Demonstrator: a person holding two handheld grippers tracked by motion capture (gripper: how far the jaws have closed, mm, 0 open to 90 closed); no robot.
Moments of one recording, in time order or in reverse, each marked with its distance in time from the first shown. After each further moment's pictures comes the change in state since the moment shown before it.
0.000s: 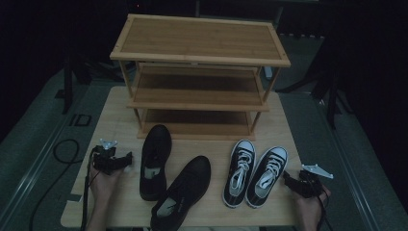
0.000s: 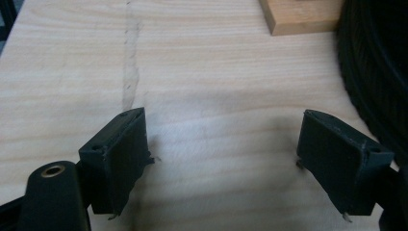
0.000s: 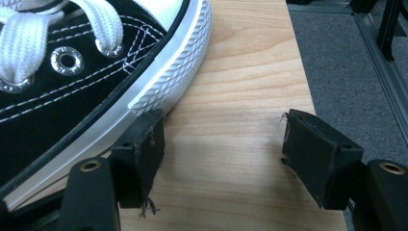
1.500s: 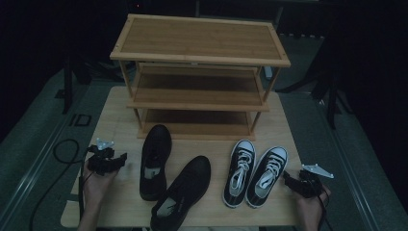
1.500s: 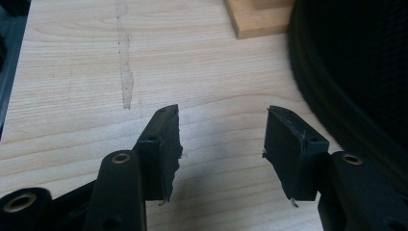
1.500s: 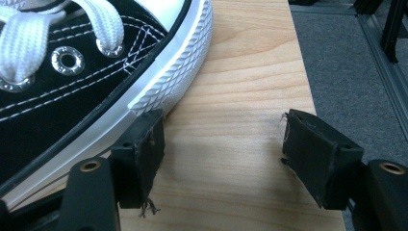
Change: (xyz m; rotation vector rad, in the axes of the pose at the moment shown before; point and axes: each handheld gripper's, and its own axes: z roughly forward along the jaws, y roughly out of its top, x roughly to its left) left arm 0.002 0.013 -0.040 0.028 -0.088 0.050; right arm -0.002 0.000 0.000 0.000 0.012 -0.011
